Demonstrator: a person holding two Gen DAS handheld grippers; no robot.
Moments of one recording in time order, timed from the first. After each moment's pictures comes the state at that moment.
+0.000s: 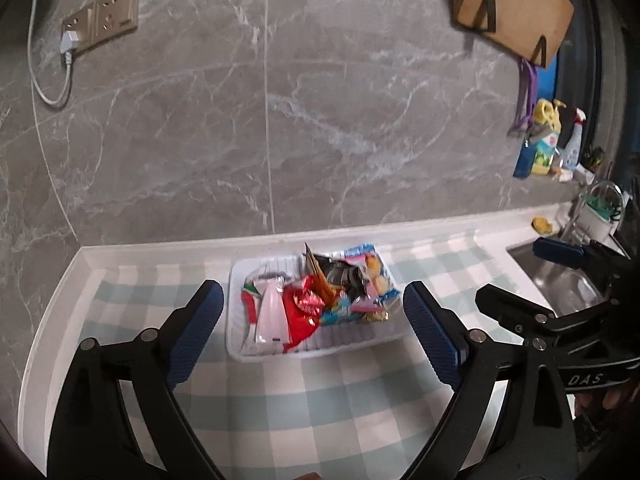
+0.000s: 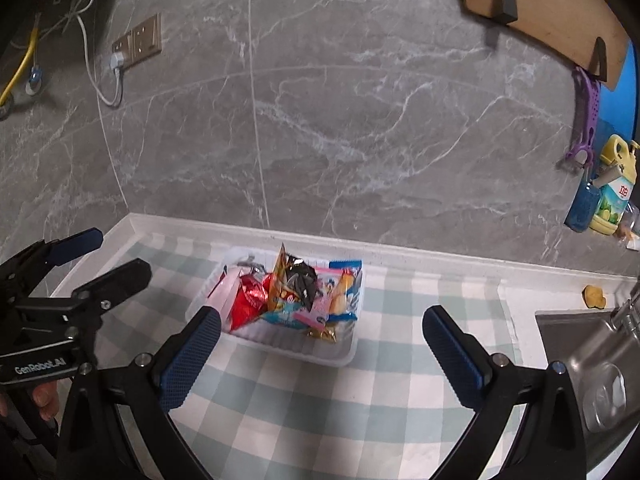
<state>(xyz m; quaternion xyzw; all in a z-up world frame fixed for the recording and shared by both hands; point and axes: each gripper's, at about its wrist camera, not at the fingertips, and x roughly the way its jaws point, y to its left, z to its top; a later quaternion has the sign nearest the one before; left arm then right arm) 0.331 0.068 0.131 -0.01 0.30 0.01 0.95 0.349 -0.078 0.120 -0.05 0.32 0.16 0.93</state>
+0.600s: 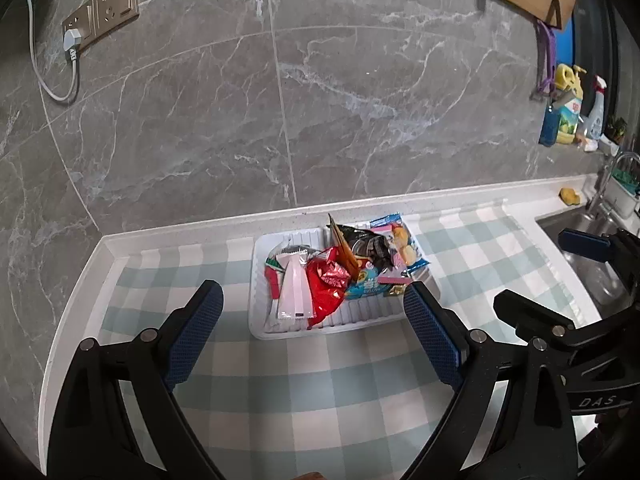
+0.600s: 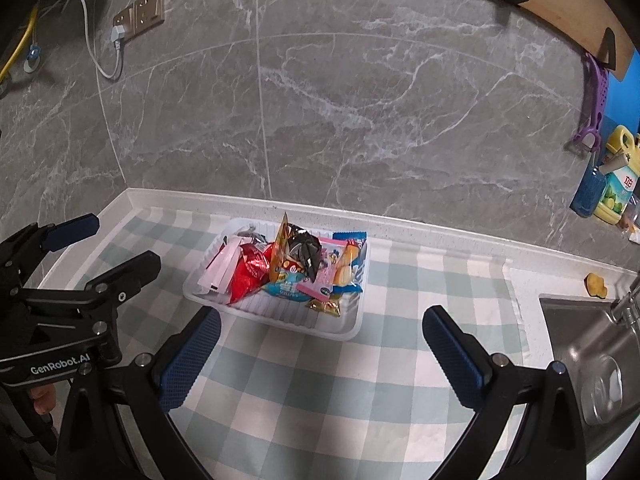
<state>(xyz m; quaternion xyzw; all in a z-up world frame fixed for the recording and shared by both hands) 0.338 0.060 0.106 0.03 0.34 0.06 0.94 0.347 -0.074 0.099 -0.06 0.35 0.15 0.92</state>
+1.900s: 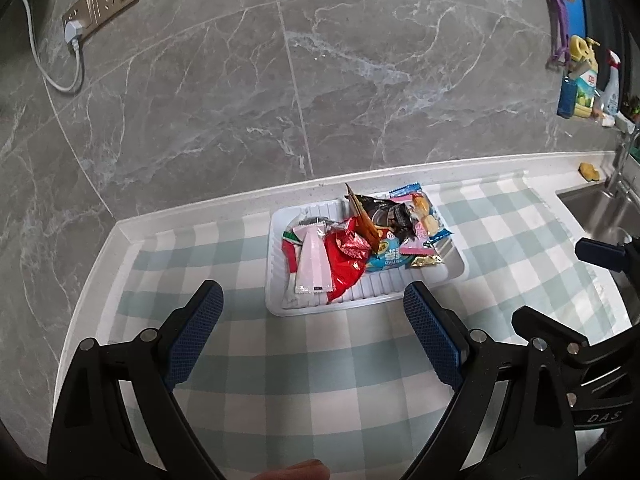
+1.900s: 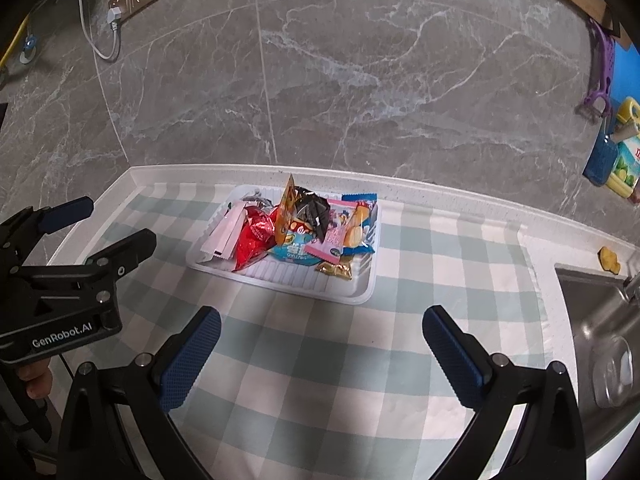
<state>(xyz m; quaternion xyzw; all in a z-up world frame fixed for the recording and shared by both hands) 0.341 0.063 0.084 0.05 0.37 0.09 0.92 0.341 -0.075 0.068 -0.04 0.39 0.16 0.91</state>
